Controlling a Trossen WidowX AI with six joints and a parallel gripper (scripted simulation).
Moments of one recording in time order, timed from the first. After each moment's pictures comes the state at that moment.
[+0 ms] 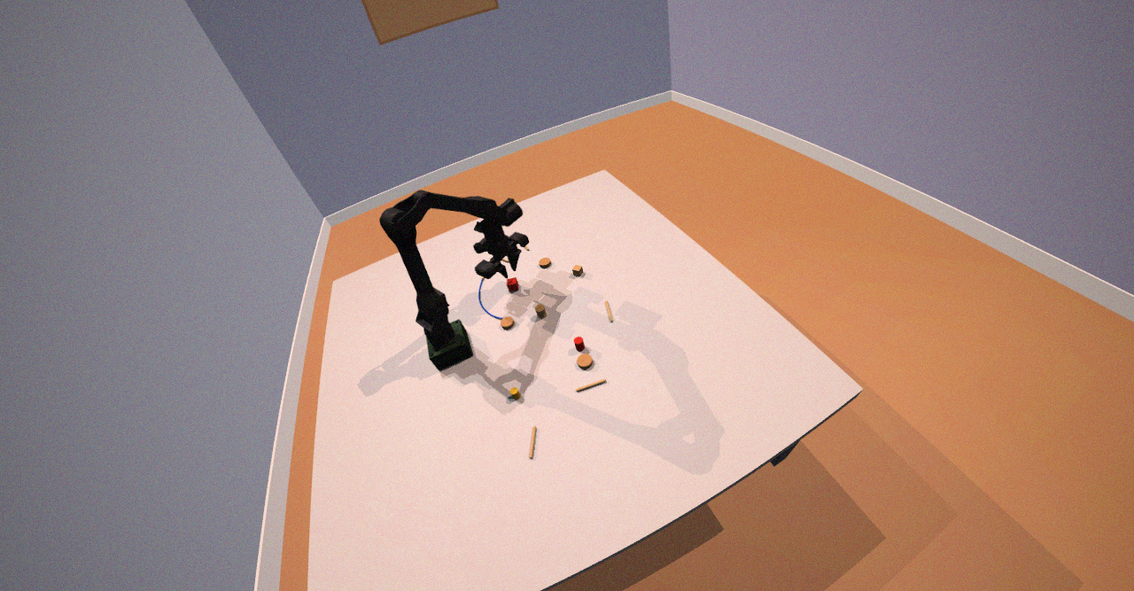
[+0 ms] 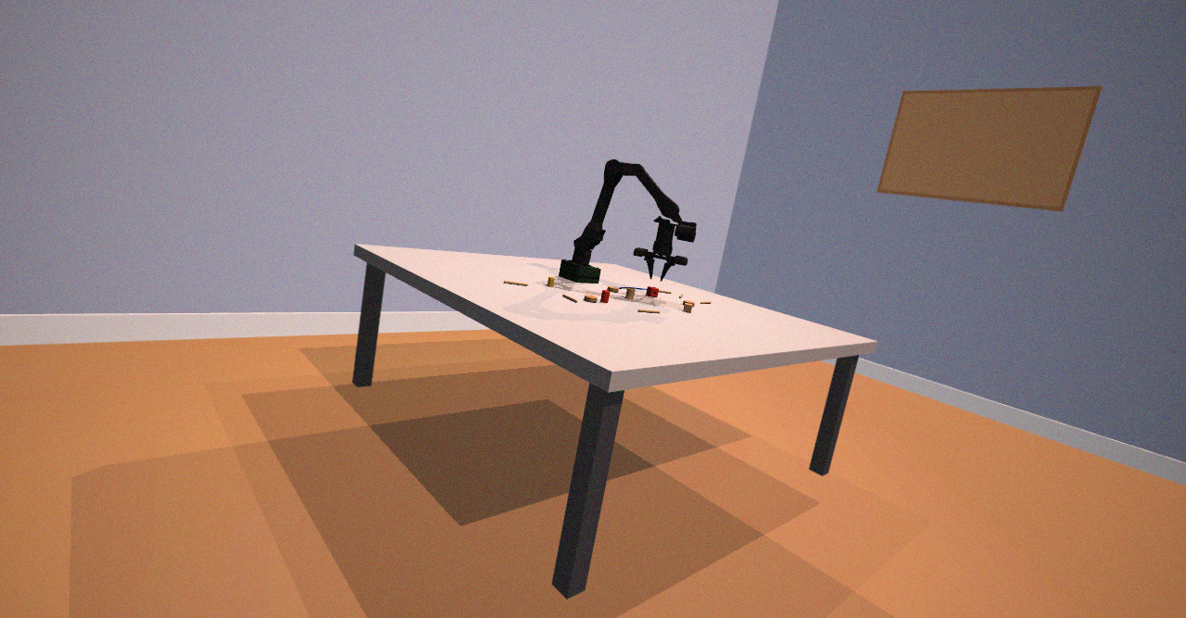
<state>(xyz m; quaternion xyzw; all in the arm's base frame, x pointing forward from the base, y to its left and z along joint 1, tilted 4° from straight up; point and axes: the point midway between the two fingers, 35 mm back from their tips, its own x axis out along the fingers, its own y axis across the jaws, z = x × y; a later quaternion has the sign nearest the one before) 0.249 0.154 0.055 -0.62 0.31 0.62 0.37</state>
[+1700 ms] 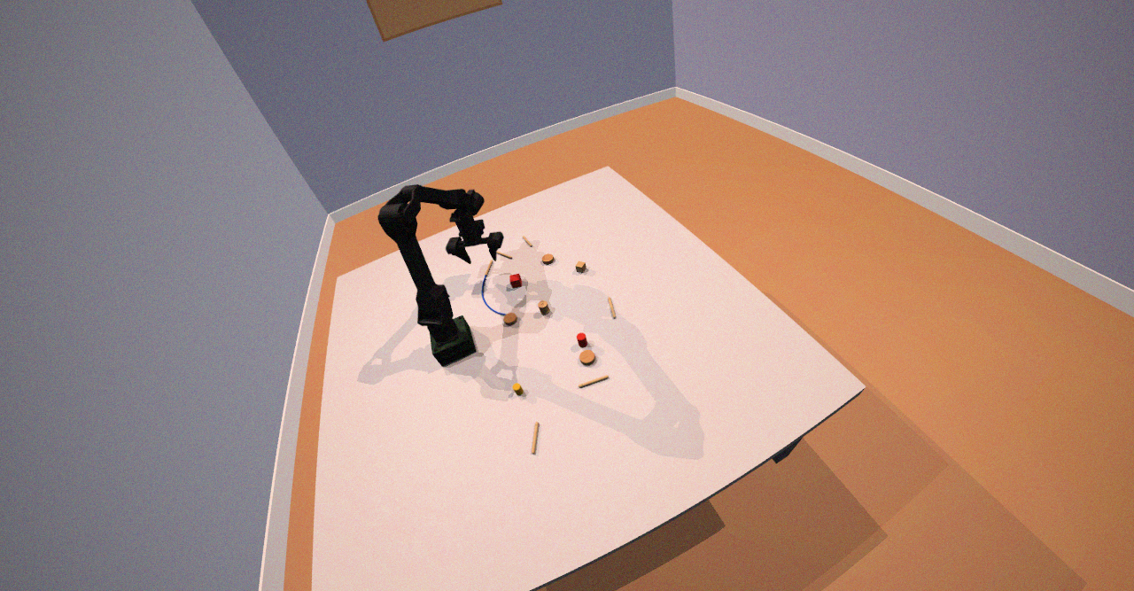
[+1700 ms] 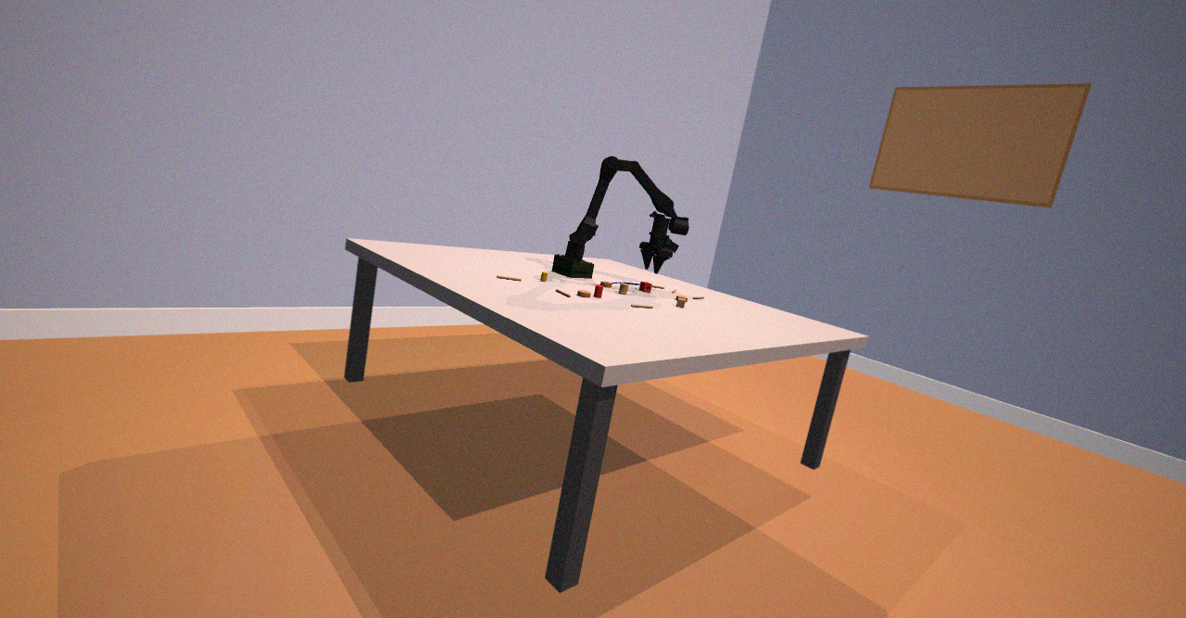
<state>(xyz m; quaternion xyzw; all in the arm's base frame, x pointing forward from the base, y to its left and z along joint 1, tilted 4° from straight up) 0.163 0.256 0.060 -0.36 0.57 0.41 0.62</state>
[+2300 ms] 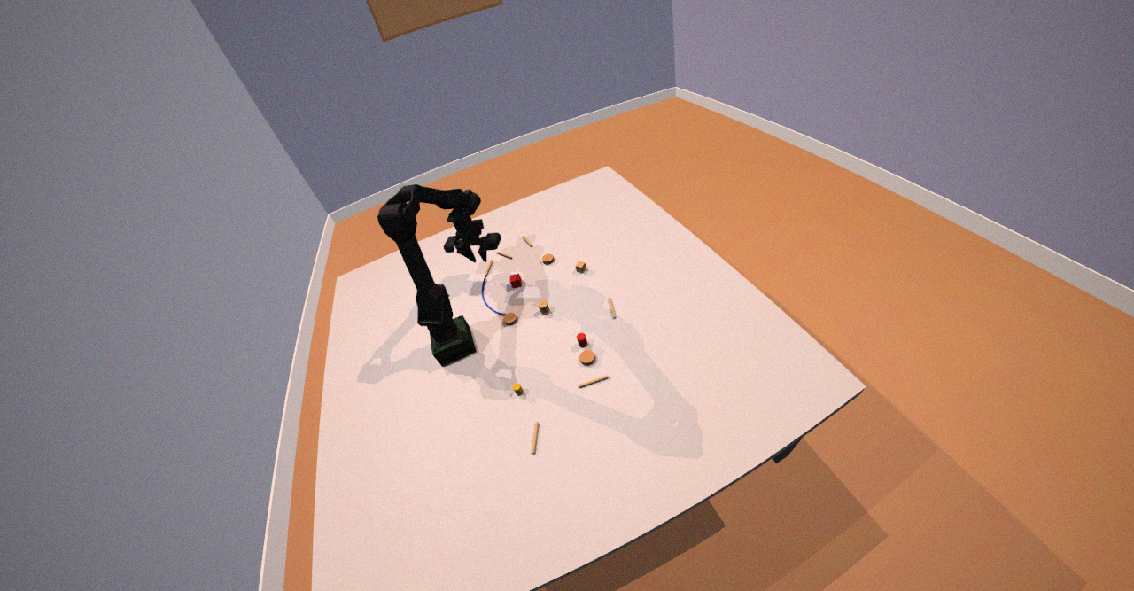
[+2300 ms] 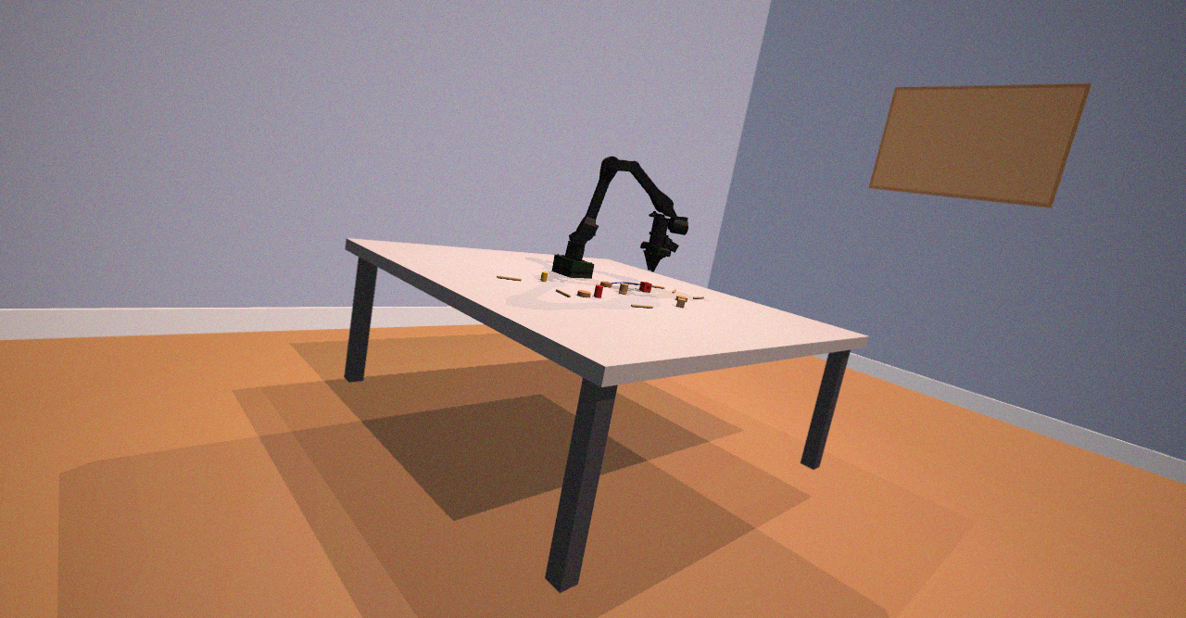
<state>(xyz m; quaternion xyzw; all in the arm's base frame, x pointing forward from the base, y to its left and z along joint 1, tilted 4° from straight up) 0.155 0.262 0.061 -0.34 0.58 0.38 0.63</state>
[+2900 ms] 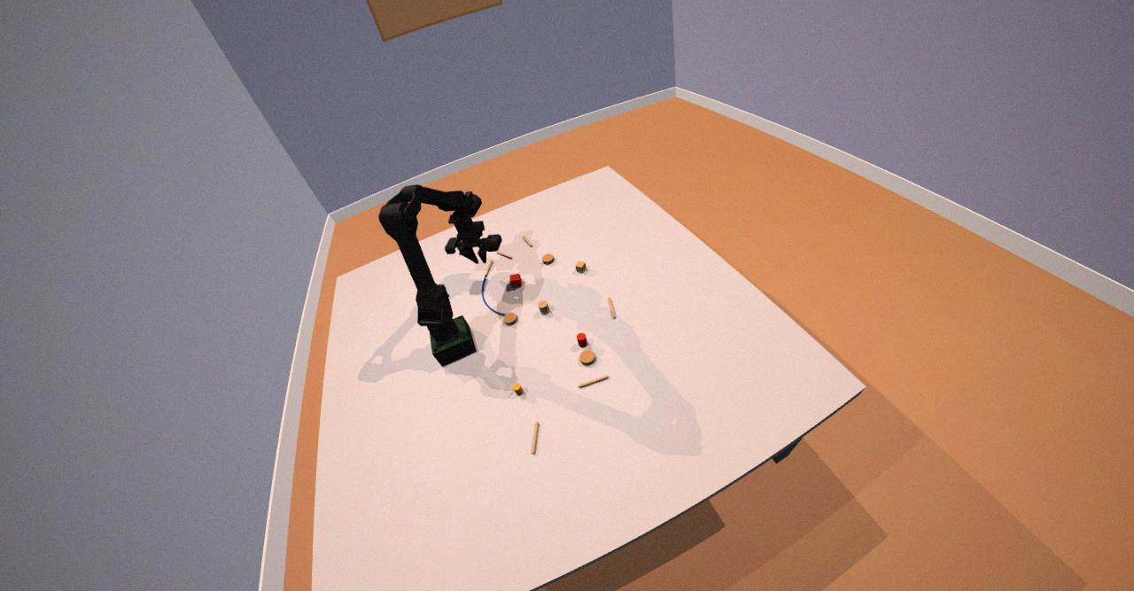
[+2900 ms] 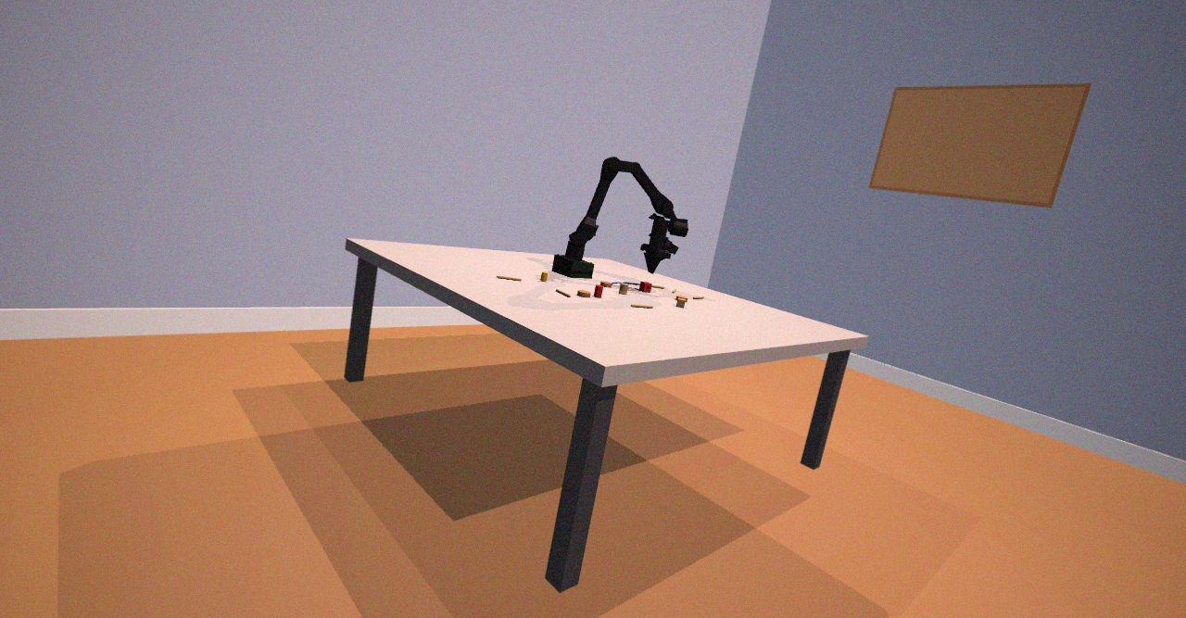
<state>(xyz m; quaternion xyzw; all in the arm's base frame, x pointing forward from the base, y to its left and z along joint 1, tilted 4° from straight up) 0.156 0.264 0.053 -0.34 0.58 0.38 0.63</state>
